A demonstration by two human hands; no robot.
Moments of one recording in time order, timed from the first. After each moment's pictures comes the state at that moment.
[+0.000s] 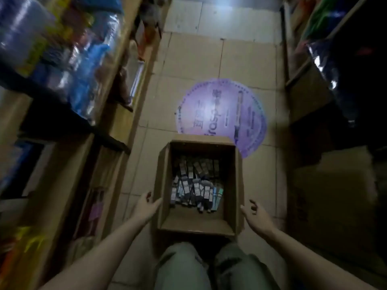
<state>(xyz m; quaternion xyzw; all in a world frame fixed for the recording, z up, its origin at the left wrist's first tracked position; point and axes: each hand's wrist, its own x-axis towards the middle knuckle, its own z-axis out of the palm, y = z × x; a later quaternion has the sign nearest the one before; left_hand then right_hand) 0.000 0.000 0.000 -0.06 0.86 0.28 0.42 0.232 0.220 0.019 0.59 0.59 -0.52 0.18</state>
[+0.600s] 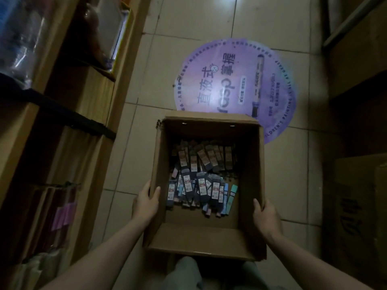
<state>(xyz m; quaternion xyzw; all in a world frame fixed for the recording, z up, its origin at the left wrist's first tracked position) -0.006 0.013 -0.192 0.01 0.89 0.31 0.33 0.219 0.220 -0.183 0.66 0.60 -0.44 0.09</state>
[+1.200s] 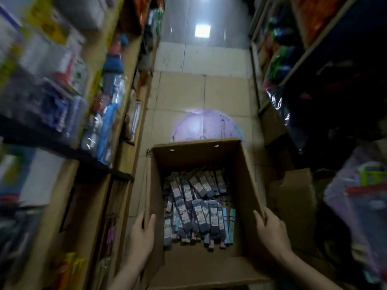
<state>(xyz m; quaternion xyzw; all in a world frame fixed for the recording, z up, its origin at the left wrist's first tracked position) -0.005 0.005 0.265 -0.01 0.87 0.35 0.34 0.218 0.222 0.283 0.59 0.68 -0.44 0.03</state>
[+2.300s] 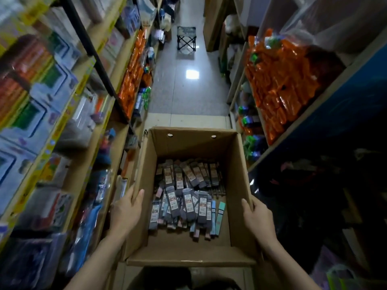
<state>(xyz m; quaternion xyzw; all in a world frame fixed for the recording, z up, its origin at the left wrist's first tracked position) -0.258 0.356 0.488 0.17 0.91 0.33 0.19 -0.003 0.553 0.481 0.59 0.69 -0.40 -0.11</state>
